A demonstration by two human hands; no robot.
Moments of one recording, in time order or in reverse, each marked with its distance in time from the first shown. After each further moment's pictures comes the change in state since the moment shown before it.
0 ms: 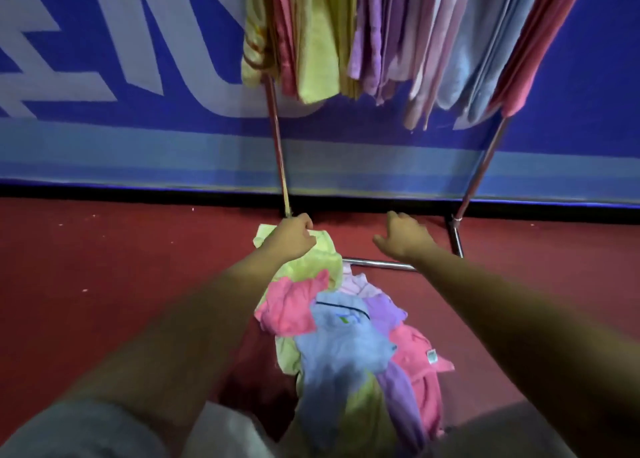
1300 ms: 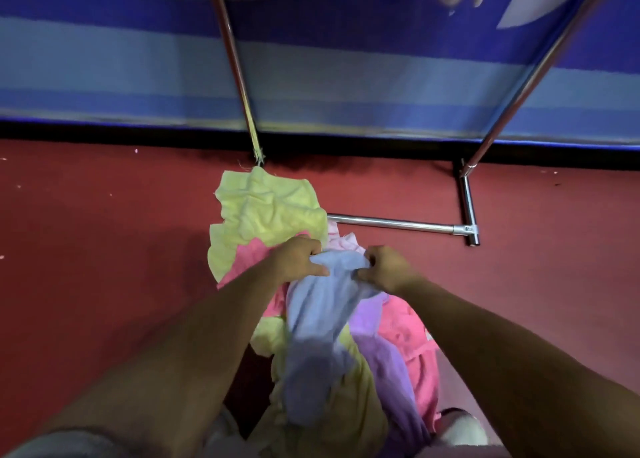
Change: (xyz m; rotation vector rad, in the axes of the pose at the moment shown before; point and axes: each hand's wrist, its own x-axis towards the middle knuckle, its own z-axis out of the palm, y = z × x) left_hand 0.070 -0.096 0.185 0.011 -0.390 0.162; right_hand 0.036 0.072 0.180 0.298 -0.361 0.035
